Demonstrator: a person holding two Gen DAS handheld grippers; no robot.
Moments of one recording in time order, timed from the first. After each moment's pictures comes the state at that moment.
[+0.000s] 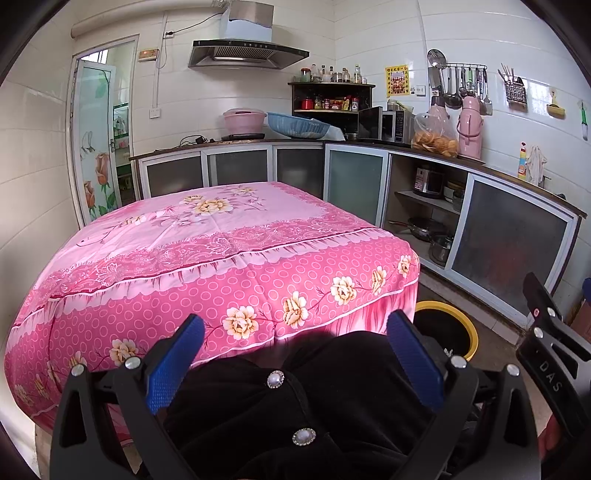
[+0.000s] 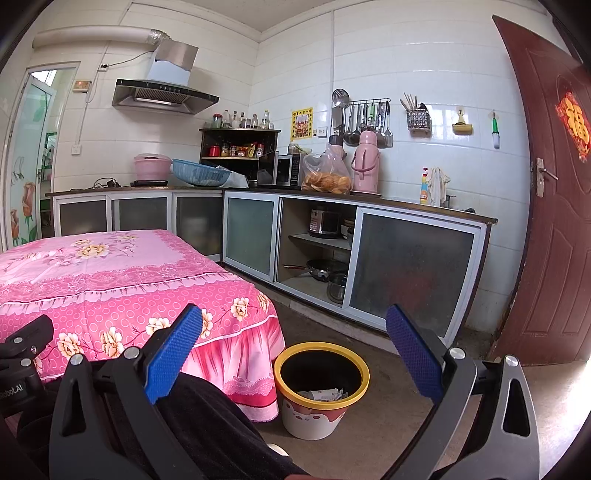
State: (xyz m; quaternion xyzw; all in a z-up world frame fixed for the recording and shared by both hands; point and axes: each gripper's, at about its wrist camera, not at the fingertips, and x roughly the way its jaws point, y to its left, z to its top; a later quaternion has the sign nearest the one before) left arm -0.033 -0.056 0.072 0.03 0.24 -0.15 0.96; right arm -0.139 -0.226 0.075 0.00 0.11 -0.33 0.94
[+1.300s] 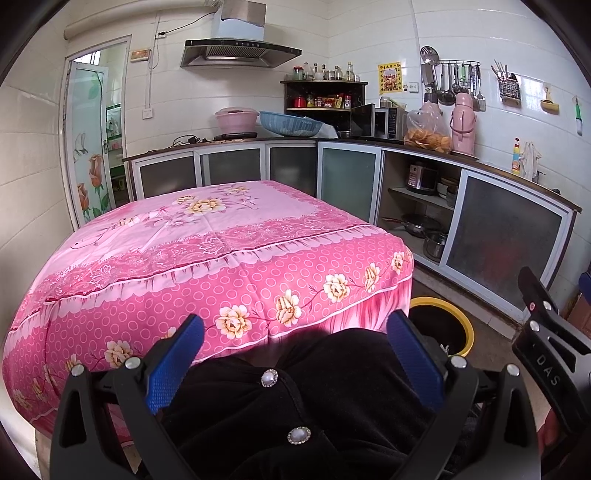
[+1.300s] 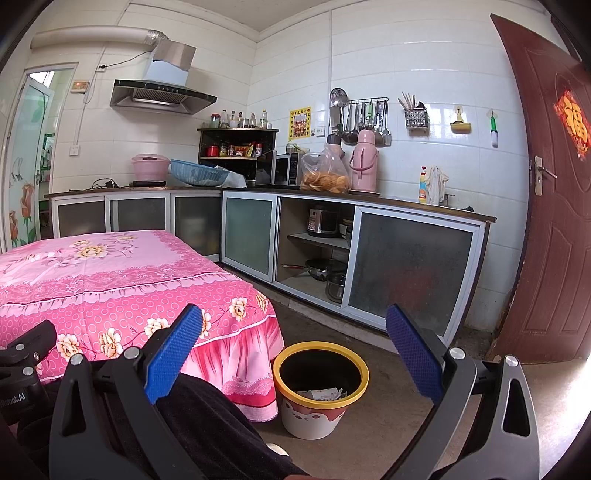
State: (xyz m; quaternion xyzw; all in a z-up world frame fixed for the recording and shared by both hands) left arm -0.033 -0.057 0.072 0.04 0.24 -0.17 0.95; right arm -0.139 -0.228 0.075 0.00 0.11 -0.33 0.94
